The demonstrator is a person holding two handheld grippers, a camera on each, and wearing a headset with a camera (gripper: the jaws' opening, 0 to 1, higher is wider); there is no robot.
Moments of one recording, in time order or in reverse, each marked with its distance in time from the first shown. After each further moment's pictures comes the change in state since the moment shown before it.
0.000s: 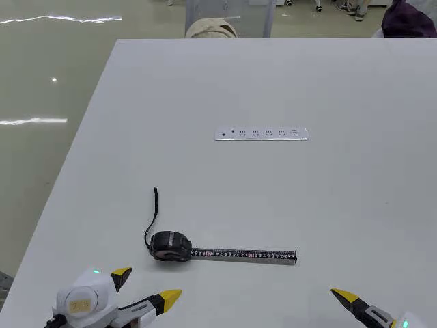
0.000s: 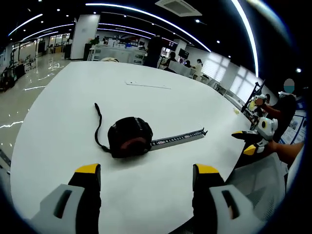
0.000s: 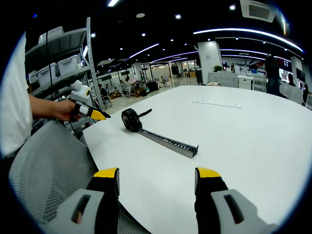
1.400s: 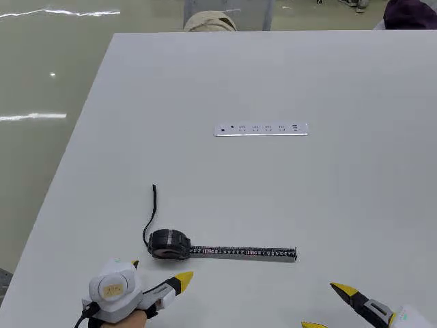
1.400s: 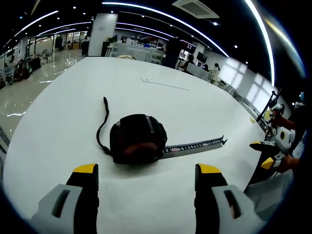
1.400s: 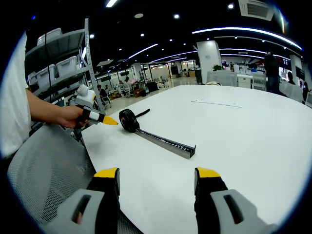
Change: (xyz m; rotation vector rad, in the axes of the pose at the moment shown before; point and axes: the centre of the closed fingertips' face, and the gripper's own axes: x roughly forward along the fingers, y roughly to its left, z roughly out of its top) left arm 0.043 0.009 0.001 -0.098 -0.025 0.130; right arm 0.005 -0.009 -0.001 0.008 0.000 0.000
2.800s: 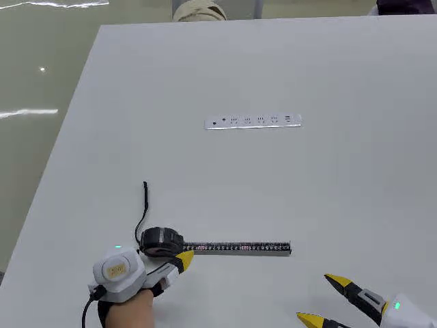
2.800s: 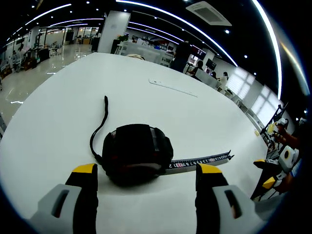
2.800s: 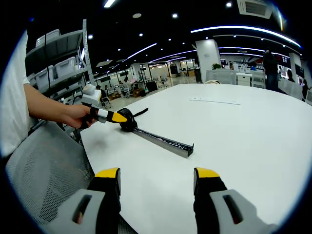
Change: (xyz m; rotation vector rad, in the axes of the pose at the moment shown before) left arm 0.033 0.001 0.010 -0.088 -0.009 0.038; right arm 0.006 -0.006 -0.003 0.015 0.001 0.002
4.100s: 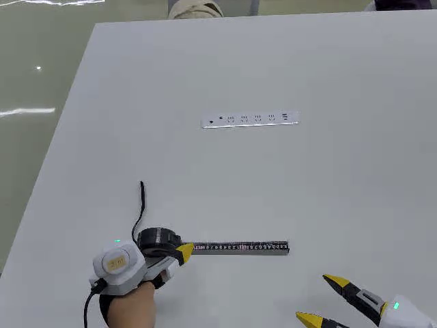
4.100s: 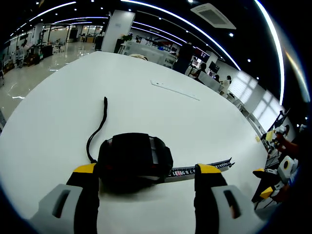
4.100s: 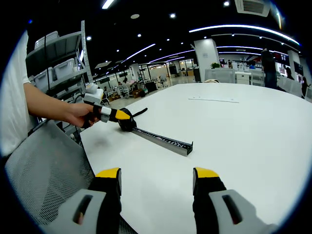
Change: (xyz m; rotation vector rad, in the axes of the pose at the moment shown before) left arm 0.011 -0.001 0.008 -0.051 -0.006 0.015; right arm 0.001 -0.003 -0.005 0.016 -0.004 0.000
